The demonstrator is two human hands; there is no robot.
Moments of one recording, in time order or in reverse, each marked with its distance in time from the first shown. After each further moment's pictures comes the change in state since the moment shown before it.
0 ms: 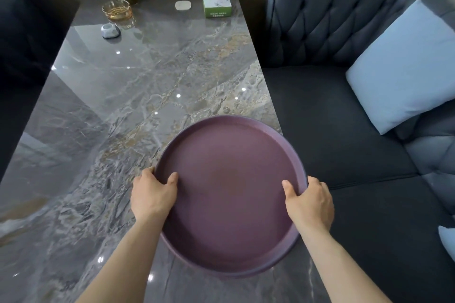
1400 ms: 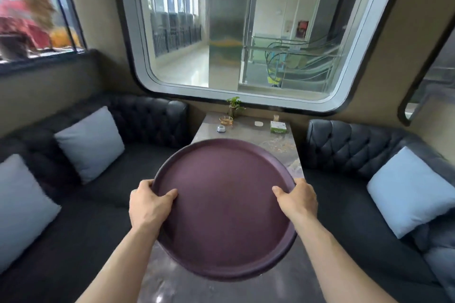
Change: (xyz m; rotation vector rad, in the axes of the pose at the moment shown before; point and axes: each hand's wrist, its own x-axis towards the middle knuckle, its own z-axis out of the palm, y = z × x) left_hand -0.252 -0.152 -0.368 -0.538 0.395 0.016; right_hand -0.329 -0.089 -0.228 0.247 -0.098 -0.496
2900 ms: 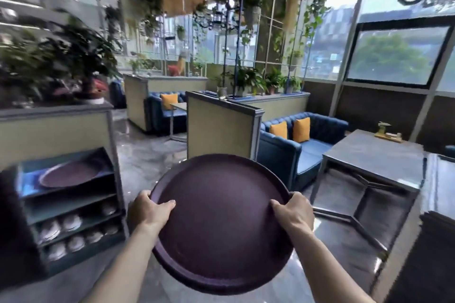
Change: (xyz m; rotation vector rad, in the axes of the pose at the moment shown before) left_hand -0.619 -0.226 -0.544 -0.019 1.998 -1.039; right_hand -0.829 -0.187 0.105 0.030 -1.574 -1.582
